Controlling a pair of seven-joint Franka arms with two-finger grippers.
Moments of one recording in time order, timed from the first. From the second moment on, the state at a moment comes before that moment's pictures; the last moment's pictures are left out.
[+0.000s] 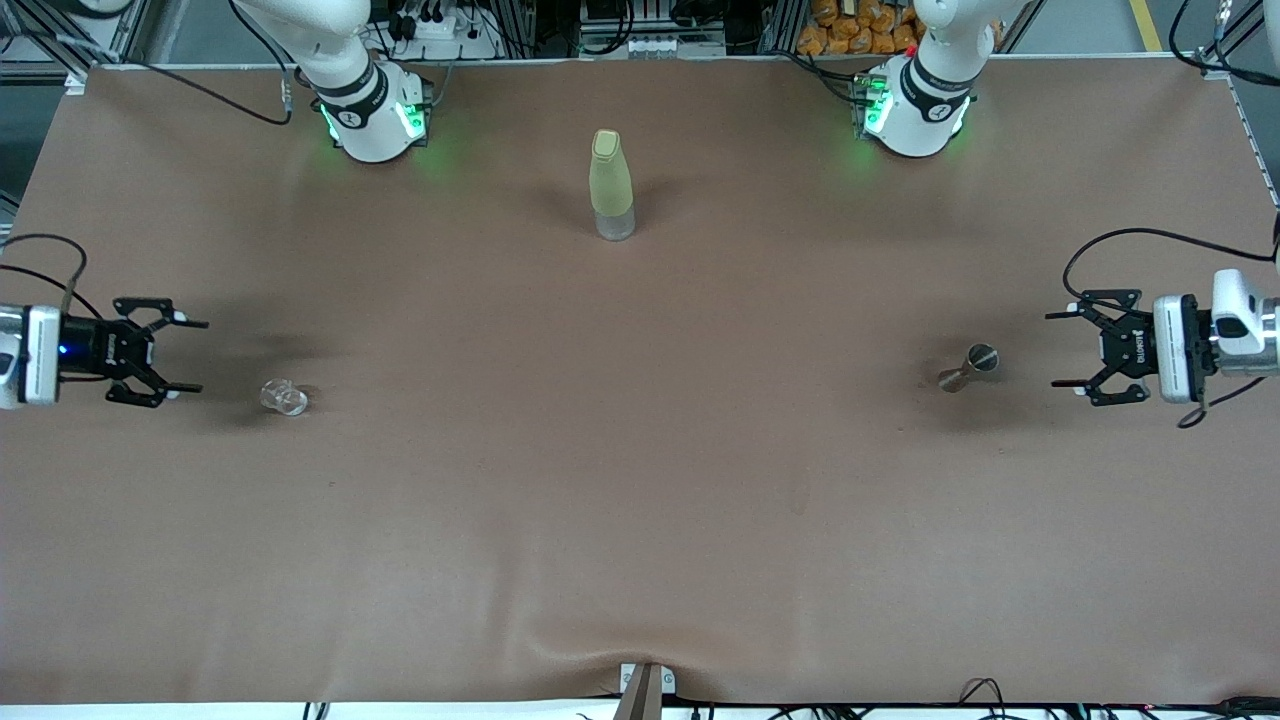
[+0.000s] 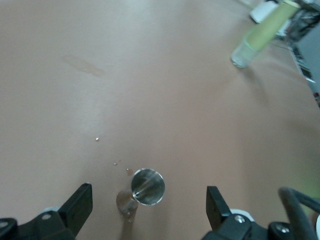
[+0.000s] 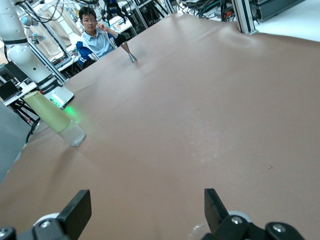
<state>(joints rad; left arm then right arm) 0.44 0.44 -0.11 -1.74 -0.59 1.61 1.90 -0.44 0.57 -0.14 -1.68 0.90 1.44 -1.96</state>
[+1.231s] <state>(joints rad) 0.56 0.79 -0.11 -1.75 -0.82 1.57 2.47 -0.51 0.83 -0.14 -1.61 1.03 1.40 -2.30</state>
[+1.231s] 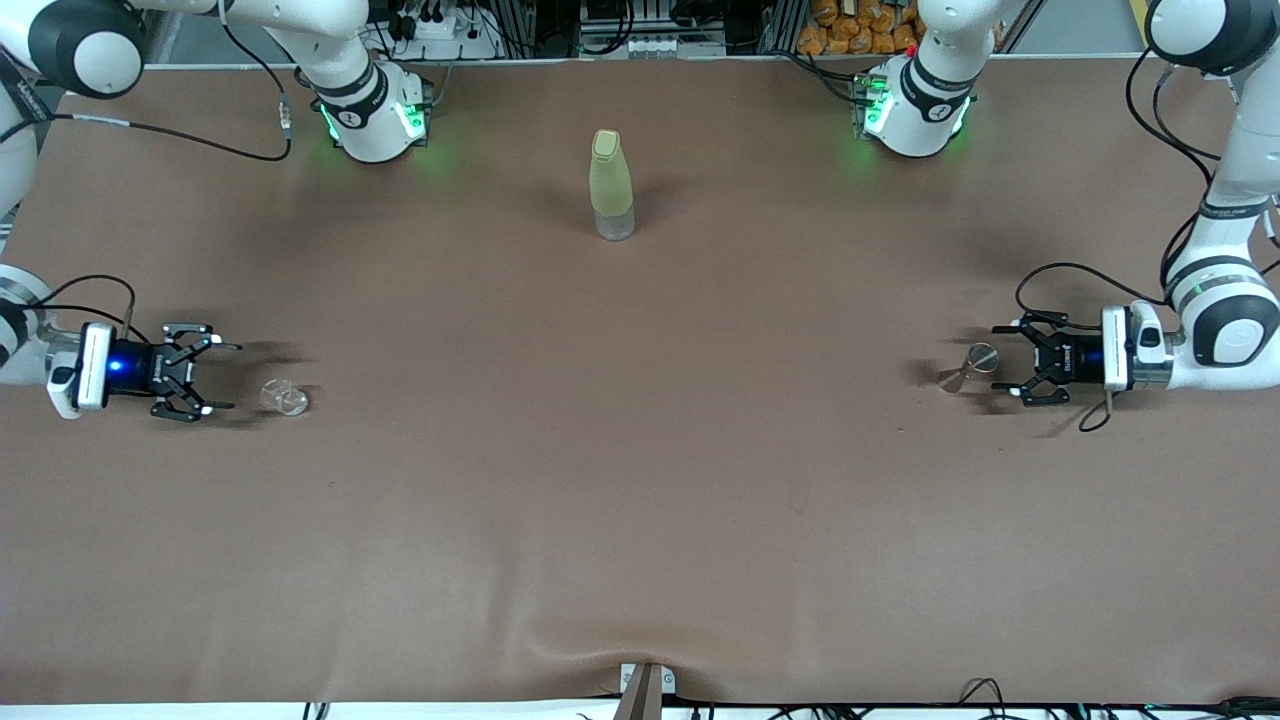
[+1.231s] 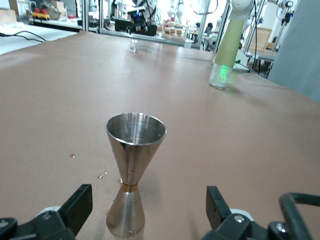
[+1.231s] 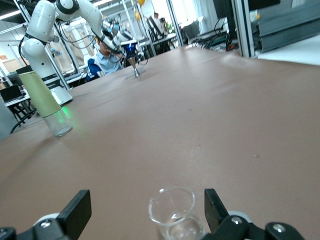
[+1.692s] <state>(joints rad) 0.56 0.80 -0.12 -1.78 -0.87 1.57 2.49 -0.51 0.95 -0.14 -1.53 1.09 1.40 -2.39</state>
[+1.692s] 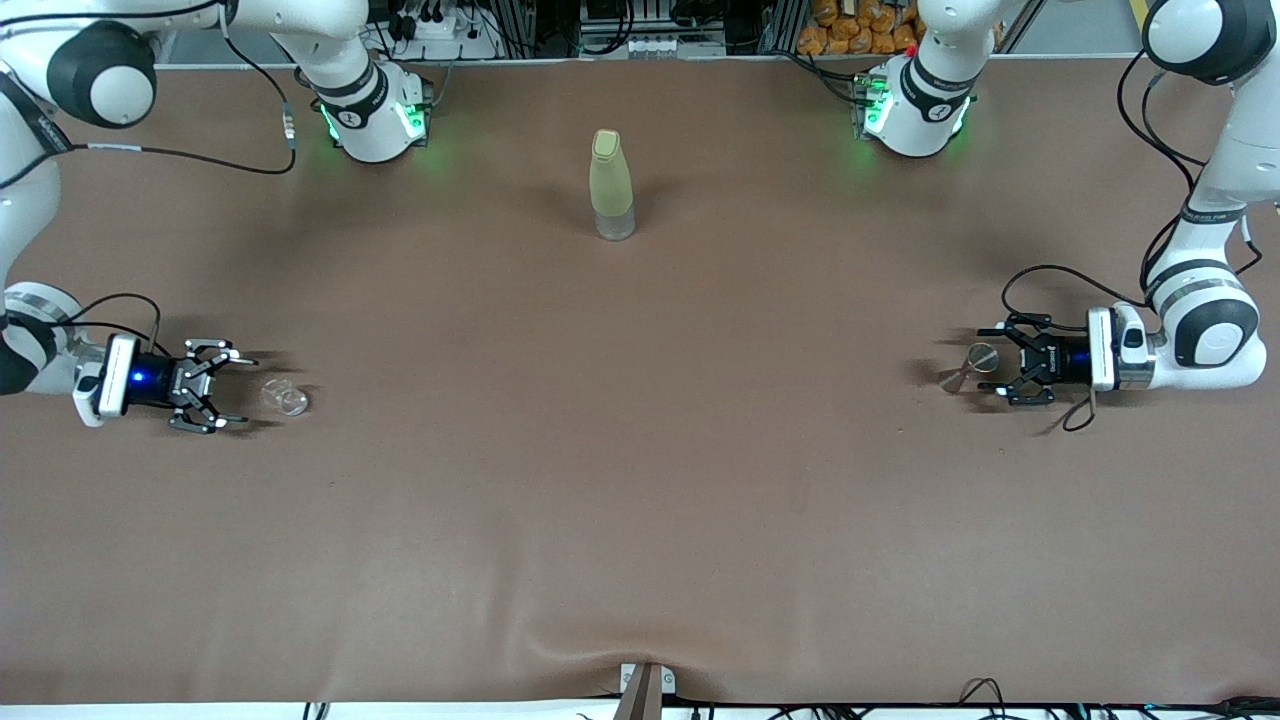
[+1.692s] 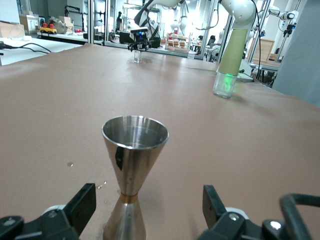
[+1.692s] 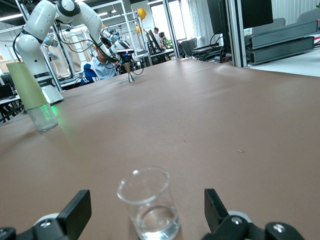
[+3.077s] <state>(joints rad) 0.55 0.83 -0.13 -1.79 -0.93 1.60 2.54 -0.47 1.03 -0.12 -1.50 1.10 1.40 -2.54</state>
